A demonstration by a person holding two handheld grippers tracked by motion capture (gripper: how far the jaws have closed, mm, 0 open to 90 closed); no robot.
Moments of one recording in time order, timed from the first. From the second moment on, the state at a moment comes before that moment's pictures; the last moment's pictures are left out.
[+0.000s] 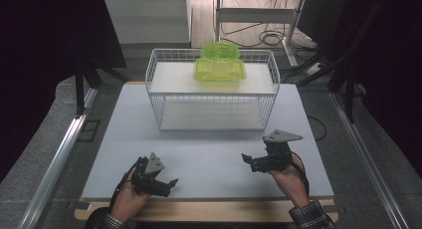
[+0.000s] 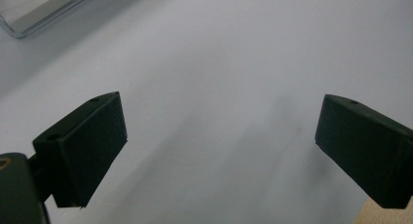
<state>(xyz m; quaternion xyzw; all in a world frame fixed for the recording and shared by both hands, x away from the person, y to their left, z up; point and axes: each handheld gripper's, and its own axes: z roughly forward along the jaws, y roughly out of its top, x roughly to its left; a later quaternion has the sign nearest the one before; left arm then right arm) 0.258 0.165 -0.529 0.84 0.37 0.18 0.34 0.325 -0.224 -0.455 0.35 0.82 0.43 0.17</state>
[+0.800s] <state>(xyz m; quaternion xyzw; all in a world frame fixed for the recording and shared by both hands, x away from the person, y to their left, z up) 0.258 0.165 -0.530 0.85 0.36 0.19 0.34 0.316 -0.253 -0.492 0.38 0.82 0.39 0.18</state>
